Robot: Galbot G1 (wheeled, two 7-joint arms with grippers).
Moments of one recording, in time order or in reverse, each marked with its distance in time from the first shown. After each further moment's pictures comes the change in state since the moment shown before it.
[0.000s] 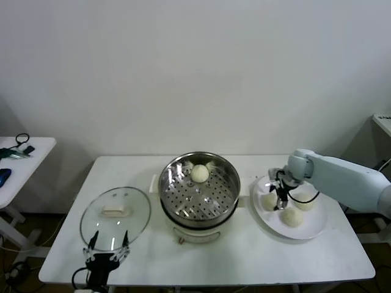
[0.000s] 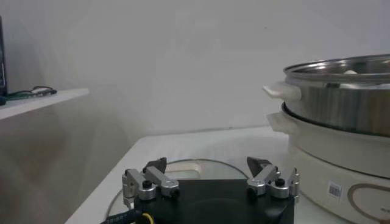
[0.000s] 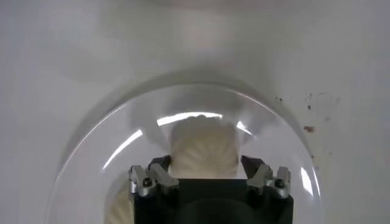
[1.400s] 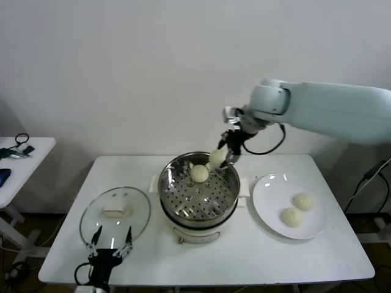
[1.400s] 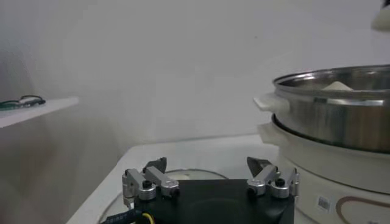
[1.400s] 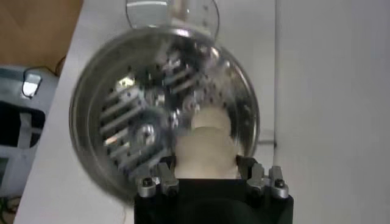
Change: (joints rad) left arm -0.004 0.019 0.016 -0.034 -0.003 0.019 0.001; right arm 0.626 0.301 -0.265 0.356 0.621 -0.191 0.089
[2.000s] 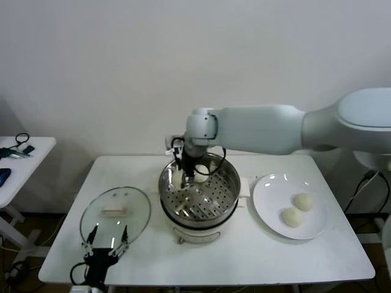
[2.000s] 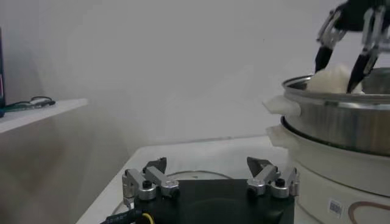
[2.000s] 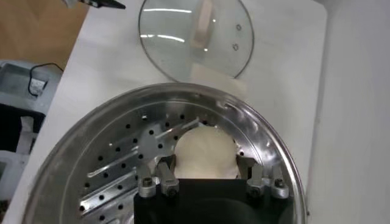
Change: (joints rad) left arm 0.001 0.000 -0.017 -0.005 -0.012 0.000 0.000; right arm -0.192 0.282 -0.004 -0.181 -0.038 -0.056 0.074
